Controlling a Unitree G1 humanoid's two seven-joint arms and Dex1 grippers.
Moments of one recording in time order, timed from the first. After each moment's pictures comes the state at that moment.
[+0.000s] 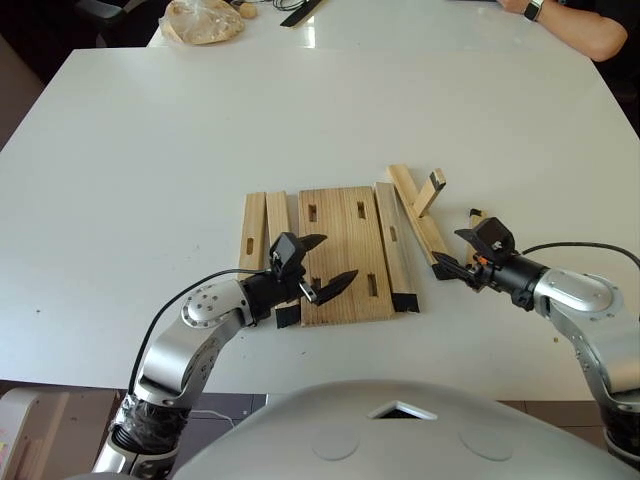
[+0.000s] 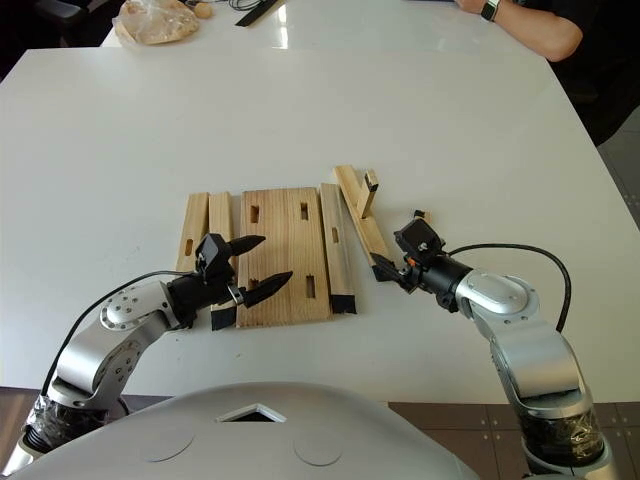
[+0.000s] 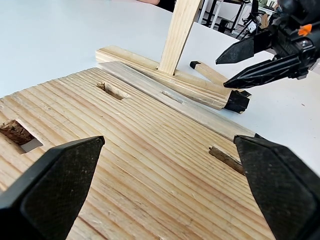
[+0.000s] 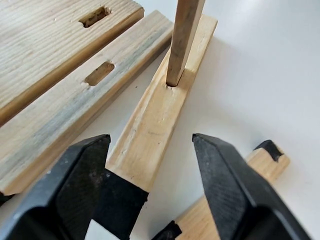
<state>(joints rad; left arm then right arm) 0.27 0.46 -0.20 -0.51 -0.43 0.46 -0.63 0.25 -0.63 0.00 -0.70 0.20 0.89 0.55</state>
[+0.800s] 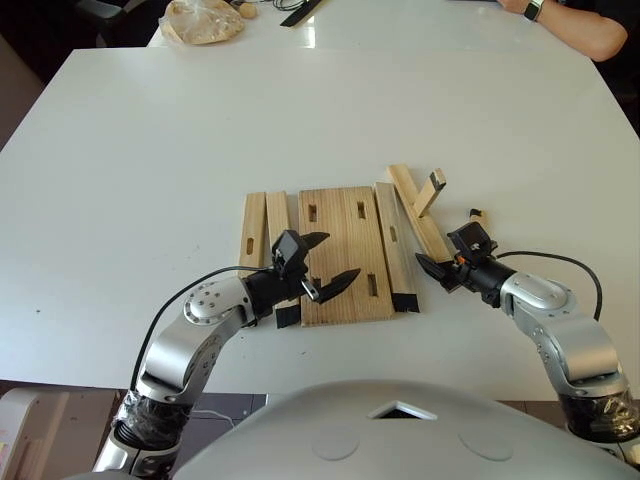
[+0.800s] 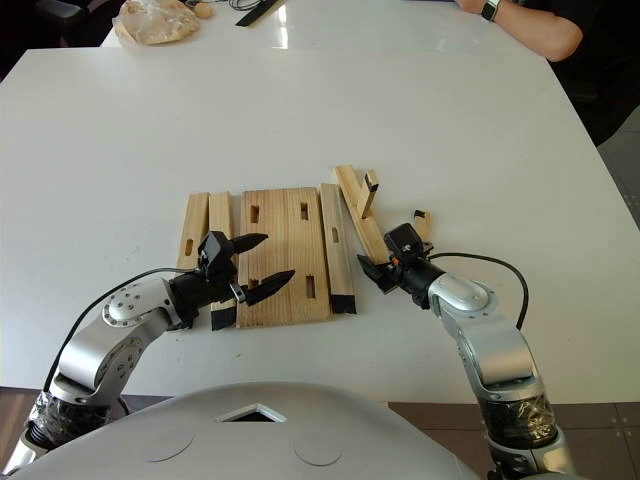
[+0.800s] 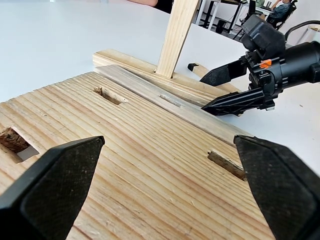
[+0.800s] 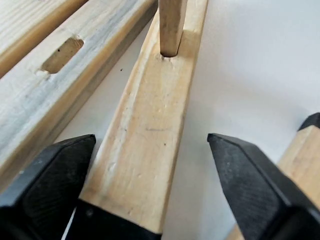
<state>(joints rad) 0.24 0.47 -0.21 -0.51 -0.43 0.47 -0.63 0.22 -0.48 0.10 -0.51 0.17 0.80 0.41</state>
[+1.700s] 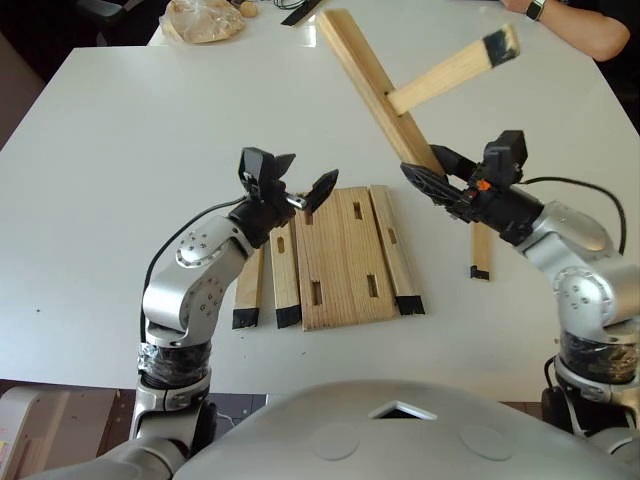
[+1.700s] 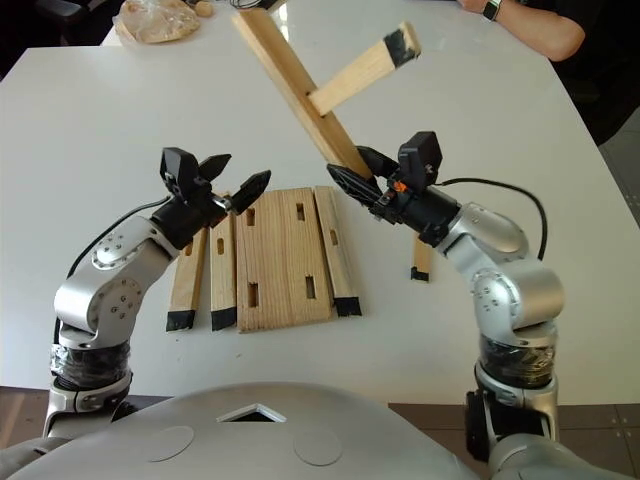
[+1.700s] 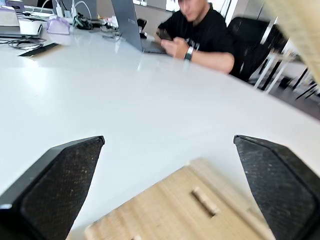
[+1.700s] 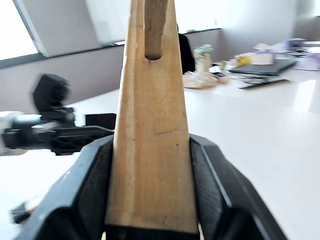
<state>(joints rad) -0.06 0.26 0.04 -0.50 -0.66 0.70 -0.35 -0.13 -0.46 -0.16 -0.54 0.76 0.76 0.73</state>
